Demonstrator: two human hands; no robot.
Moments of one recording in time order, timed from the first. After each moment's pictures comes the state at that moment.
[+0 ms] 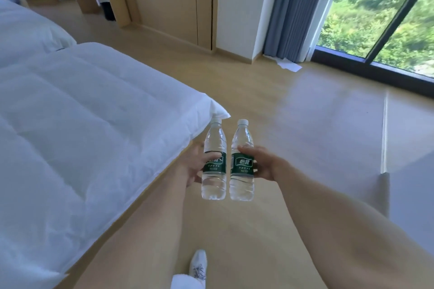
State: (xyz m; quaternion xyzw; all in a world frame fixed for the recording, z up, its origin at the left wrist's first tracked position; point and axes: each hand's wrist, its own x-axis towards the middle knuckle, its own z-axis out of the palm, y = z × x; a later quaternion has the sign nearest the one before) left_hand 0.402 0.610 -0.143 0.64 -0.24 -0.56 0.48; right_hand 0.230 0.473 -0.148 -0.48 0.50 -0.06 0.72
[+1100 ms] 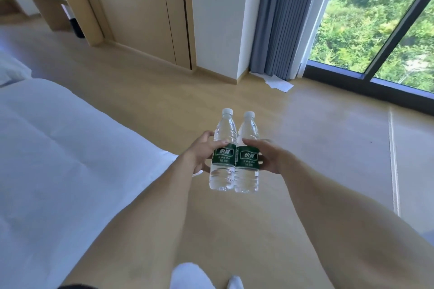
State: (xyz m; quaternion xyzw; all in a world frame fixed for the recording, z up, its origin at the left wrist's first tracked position) left_hand 0.478 0.089 -0.113 0.66 -0.26 -0.56 0.43; right_hand 0.298 -0.020 -0.118 -0.48 0.50 -0.11 0.71
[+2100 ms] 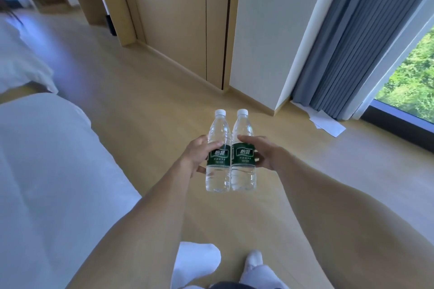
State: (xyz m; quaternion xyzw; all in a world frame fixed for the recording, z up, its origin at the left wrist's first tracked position) left_hand 0.822 -0.232 -0.136 0.68 -0.19 -0.48 0.52; right_hand 0.676 -0.387 -0.123 -0.56 0.47 -0.03 0.68
